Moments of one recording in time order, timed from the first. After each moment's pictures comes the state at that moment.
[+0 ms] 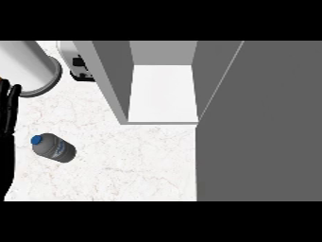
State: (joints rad) left arm 0.01 0.10 0.04 -2.10 -0.03 0.04 -0.04; right arm -0.01 -0.09 0.02 -2.10 -0.02 0.04 -0.01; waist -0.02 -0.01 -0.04
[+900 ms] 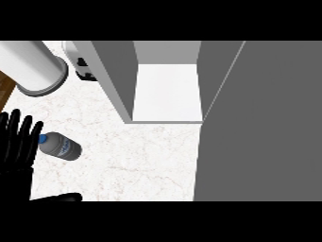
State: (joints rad) left arm 0.23 0.01 -0.04 -2.15 0.17 0.19 0.20; right arm 0.31 -0.01 0.15 -2.29 -0.22 0.03 0.18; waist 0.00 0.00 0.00
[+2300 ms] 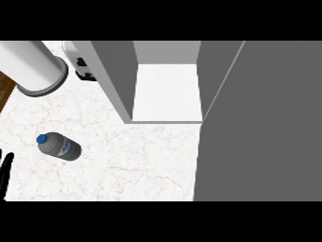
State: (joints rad) left arm 0.46 0.02 0.11 -2.09 0.30 0.04 -0.03; right arm 0.58 -0.02 0.23 -2.26 -0.20 0.13 -0.07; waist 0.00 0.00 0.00
